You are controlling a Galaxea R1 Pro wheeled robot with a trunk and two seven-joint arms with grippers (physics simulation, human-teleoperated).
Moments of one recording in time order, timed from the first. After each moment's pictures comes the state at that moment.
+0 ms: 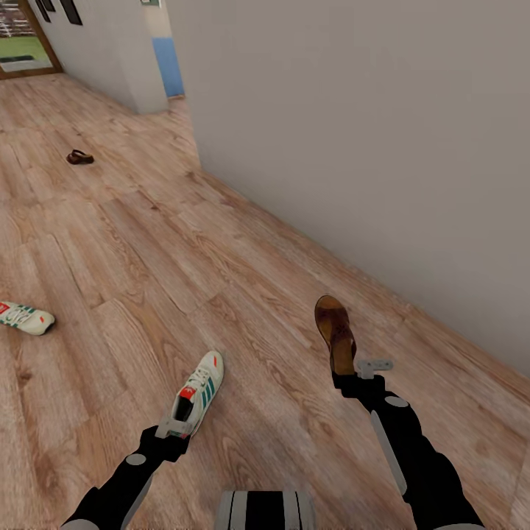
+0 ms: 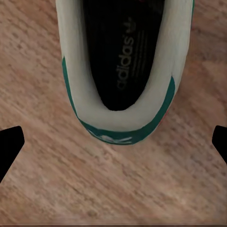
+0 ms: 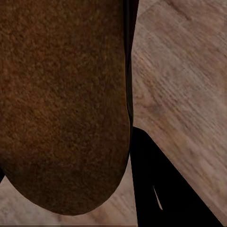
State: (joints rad) left arm -0.48 0.06 -0.01 -0.53 -0.20 0.05 -0.06; right arm -0.40 0.00 0.00 -1.26 0.00 0.51 0.00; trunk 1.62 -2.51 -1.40
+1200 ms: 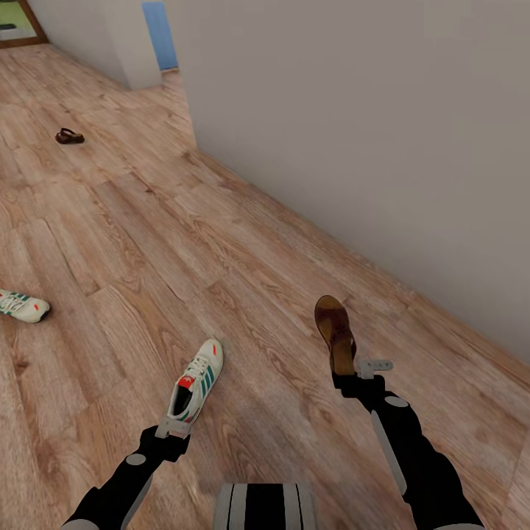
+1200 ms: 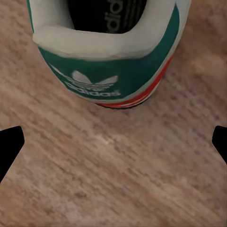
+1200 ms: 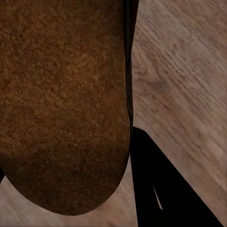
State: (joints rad) left arm -0.48 0.06 -0.01 -0.53 -0.20 0.05 -0.05; right arm -0.40 0.00 0.00 -1.26 0.00 0.51 0.00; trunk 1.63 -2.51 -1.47
